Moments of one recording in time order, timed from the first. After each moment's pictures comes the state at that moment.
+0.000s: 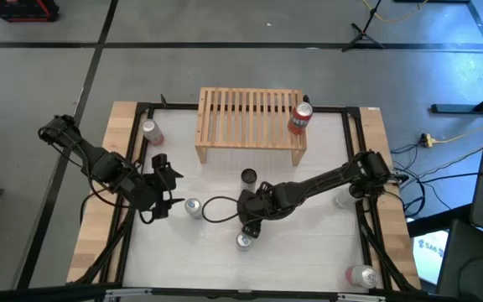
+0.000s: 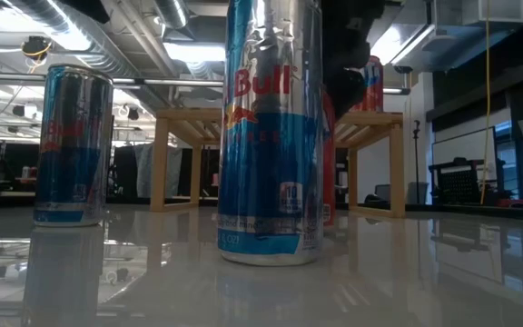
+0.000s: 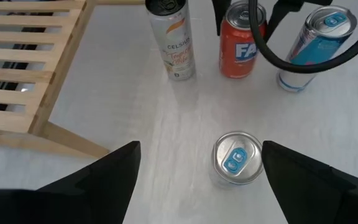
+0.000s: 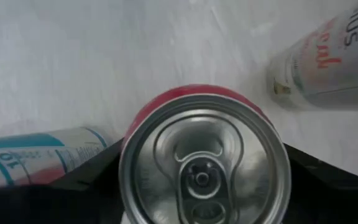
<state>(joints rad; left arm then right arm) -0.58 1.07 1.11 -1.03 -0.54 -0.54 0.31 1.98 1.59 -0.81 0.15 0.68</state>
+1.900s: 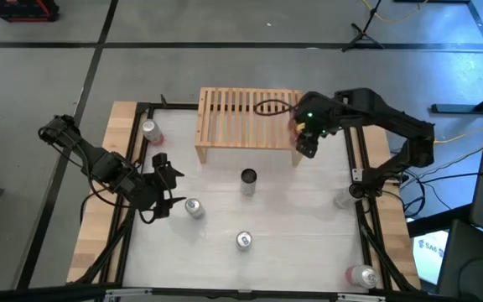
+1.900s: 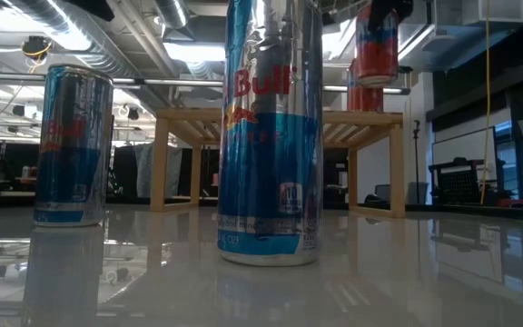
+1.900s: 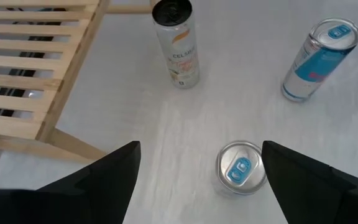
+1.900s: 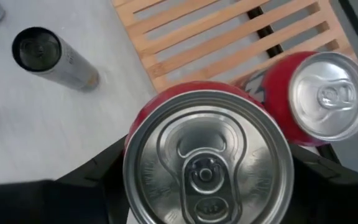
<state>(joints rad) -0.58 1.07 1.11 -1.01 -0.57 -0.54 -0.19 1.51 1.87 -1.51 0.17 0.20</state>
